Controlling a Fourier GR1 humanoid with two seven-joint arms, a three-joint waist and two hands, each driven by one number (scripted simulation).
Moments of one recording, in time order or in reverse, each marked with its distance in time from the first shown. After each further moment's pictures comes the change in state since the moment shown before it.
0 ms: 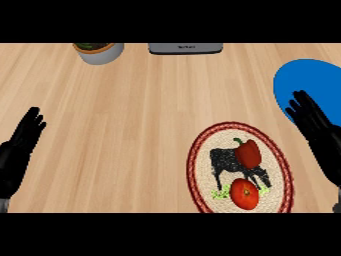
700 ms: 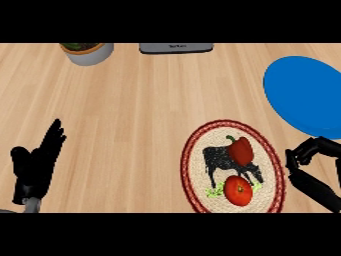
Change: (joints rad) left arm -0.021 -0.130 -0.072 0.084 -0.079 0.136 0.147; right arm 0.181 -0.039 0.053 -0.185 0.480 -0.241 -0.117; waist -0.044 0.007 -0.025
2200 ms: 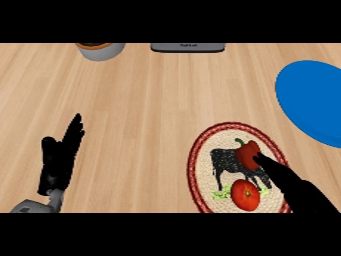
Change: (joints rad) left arm -0.064 -0.106 -0.034 0.002 -0.108 0.033 0.090; right arm 0.071 -0.075 0.276 -0.094 0.413 0.371 0.334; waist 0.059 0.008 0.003
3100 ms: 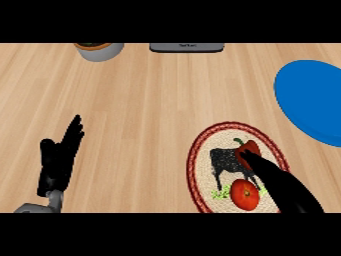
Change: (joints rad) left arm 0.037 -0.093 0.116 -0.014 -0.120 -0.110 0.019; right arm -0.076 0.162 -0.029 0.134 0.100 0.174 0.017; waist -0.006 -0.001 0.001
